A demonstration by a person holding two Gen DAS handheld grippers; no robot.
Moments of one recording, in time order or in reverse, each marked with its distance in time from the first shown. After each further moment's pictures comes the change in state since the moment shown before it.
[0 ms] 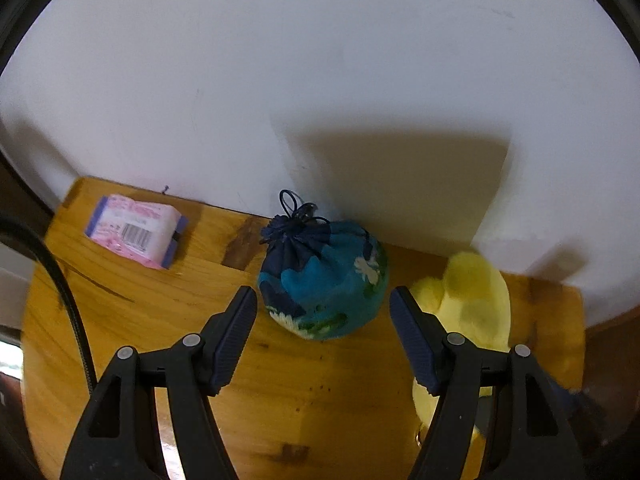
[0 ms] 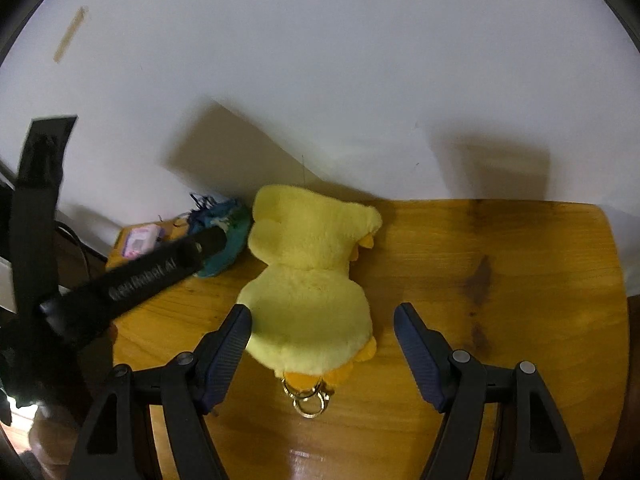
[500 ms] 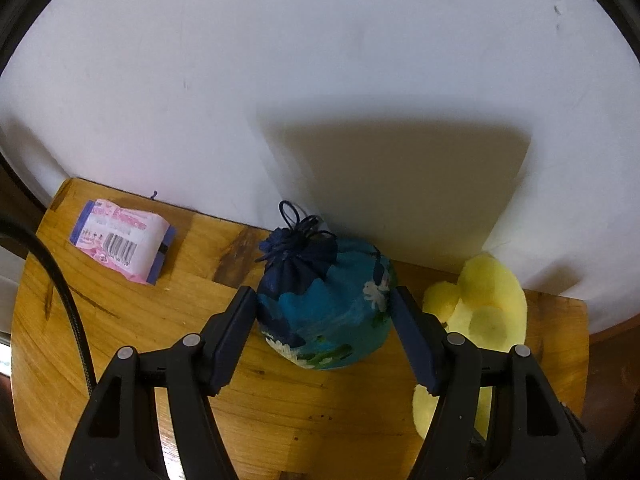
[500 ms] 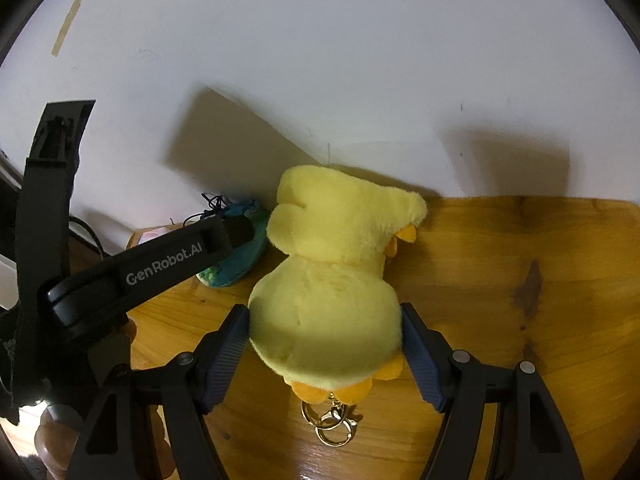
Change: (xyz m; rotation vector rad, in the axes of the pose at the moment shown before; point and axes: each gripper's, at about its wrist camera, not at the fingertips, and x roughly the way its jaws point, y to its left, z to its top) left arm 0.012 -0.001 0.000 -0.010 -0.005 -0.005; right arm 0.015 0.003 -0.008 0.026 -0.008 0.074
